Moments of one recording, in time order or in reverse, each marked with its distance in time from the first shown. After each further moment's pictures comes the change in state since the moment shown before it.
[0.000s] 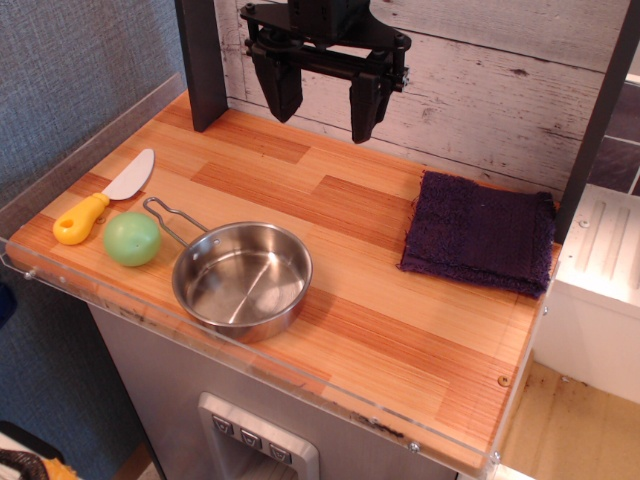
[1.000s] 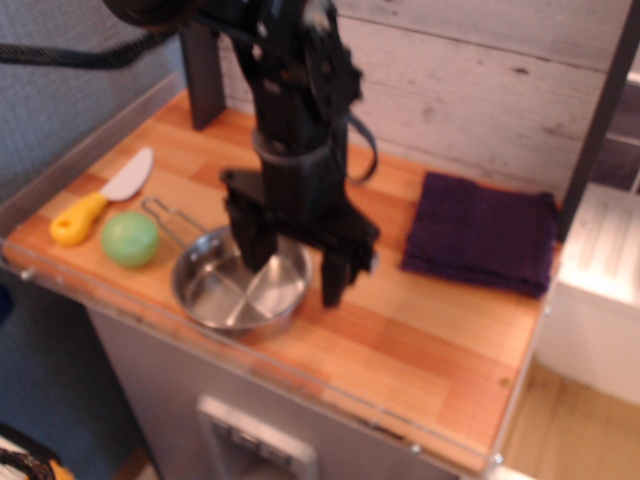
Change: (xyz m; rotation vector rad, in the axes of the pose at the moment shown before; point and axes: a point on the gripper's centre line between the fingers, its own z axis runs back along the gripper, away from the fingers) arm -0.081 -0.018 -0.064 0.018 0.072 -0.072
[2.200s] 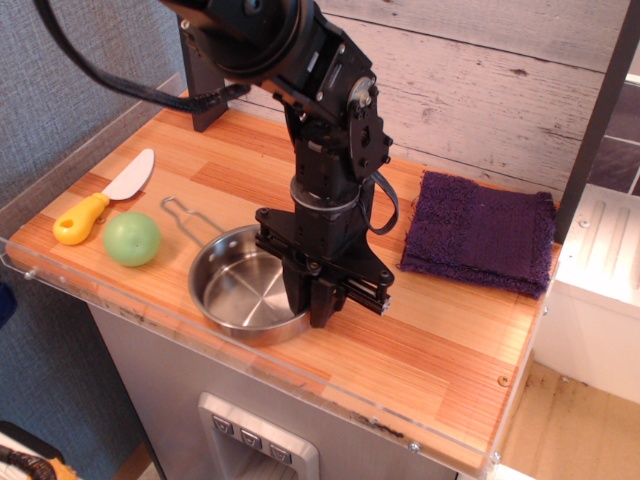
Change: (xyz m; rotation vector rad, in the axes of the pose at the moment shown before) arm 0.009 -0.007 -0.041 -0.001 0.076 -0.101
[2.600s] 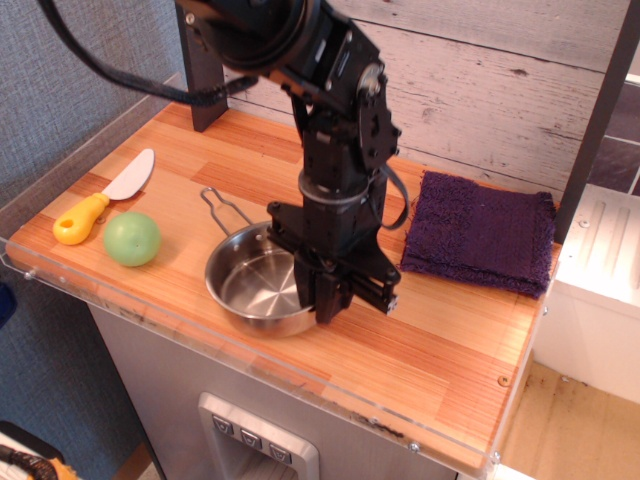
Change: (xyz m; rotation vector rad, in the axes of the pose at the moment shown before) arm 0.002 -0.007 0.011 -0.028 0.011 -0.083
